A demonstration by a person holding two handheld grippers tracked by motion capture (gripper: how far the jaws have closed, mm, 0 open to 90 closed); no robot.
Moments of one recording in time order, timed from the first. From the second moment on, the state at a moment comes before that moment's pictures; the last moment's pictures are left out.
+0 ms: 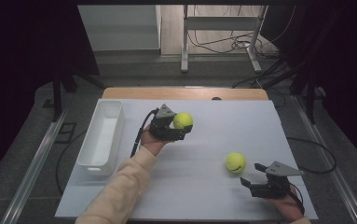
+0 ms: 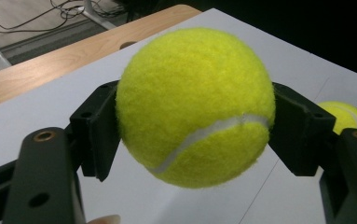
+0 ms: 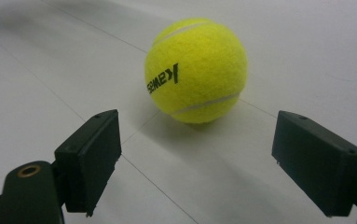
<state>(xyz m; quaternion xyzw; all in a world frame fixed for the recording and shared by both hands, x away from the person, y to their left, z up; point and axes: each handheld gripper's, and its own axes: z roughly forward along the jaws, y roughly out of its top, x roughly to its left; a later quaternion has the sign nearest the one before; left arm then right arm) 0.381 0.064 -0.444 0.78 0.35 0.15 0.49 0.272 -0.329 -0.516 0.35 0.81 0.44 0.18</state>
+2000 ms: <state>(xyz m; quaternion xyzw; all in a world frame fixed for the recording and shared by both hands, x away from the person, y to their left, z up) 0.373 0.099 -0.428 0.76 0.37 0.16 0.51 0.272 -0.329 -0.516 0.35 0.81 0.44 0.18</state>
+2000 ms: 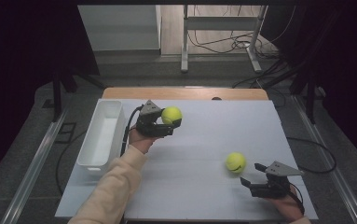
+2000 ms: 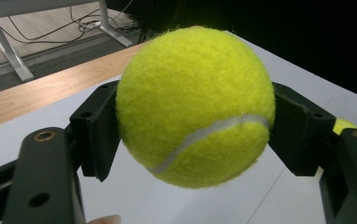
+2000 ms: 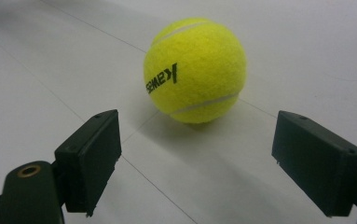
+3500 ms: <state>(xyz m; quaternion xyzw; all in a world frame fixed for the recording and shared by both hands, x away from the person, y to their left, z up) 0.375 0.136 -0.420 0.73 0.41 0.19 0.51 0.273 -0.329 -0.516 0.35 0.81 0.44 0.18</state>
